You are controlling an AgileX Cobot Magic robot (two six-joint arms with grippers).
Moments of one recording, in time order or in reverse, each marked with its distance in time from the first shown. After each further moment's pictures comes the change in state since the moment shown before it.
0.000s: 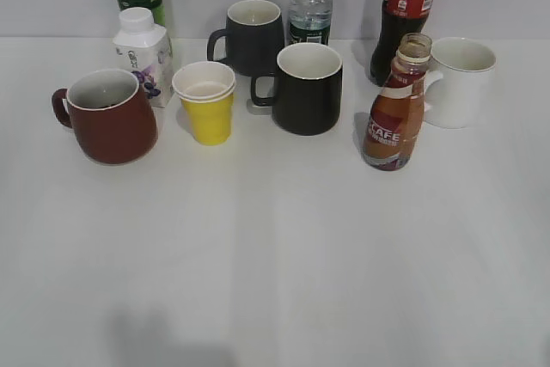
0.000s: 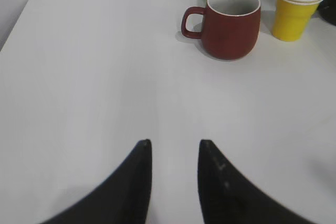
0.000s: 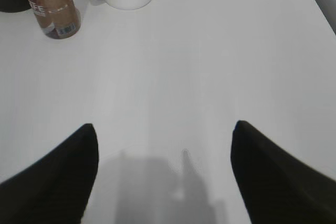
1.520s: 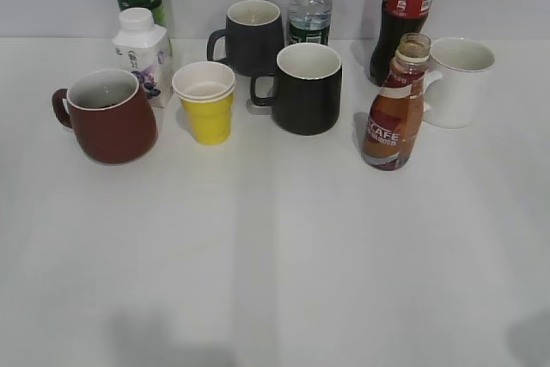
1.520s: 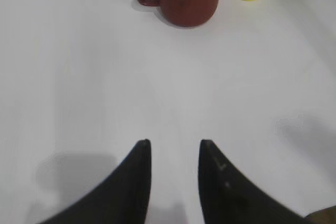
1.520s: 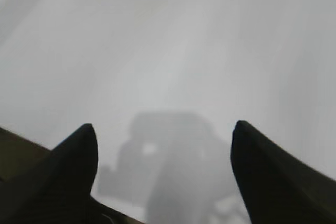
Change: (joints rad) left arm -0.141 0.142 -0.001 -0.001 0.000 0.000; right arm 0.373 0.170 0.000 -0.009 0.003 0.000
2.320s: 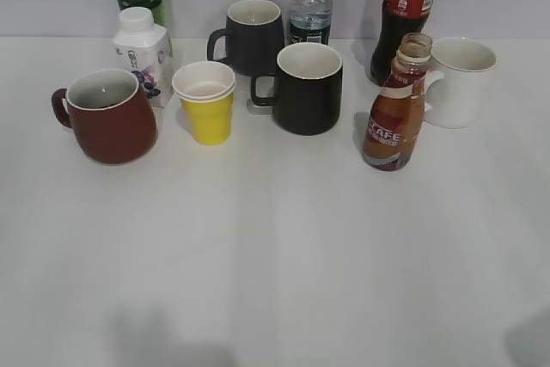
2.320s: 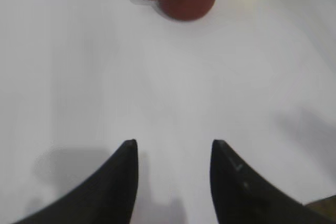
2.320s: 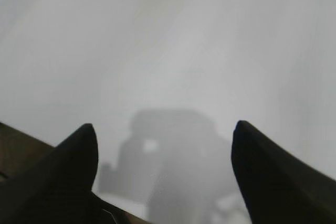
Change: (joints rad) left arm -0.017 0.008 -0.002 -0.001 0.016 -0.001; right arm 0.045 0.001 0.000 0.000 0.014 0.000
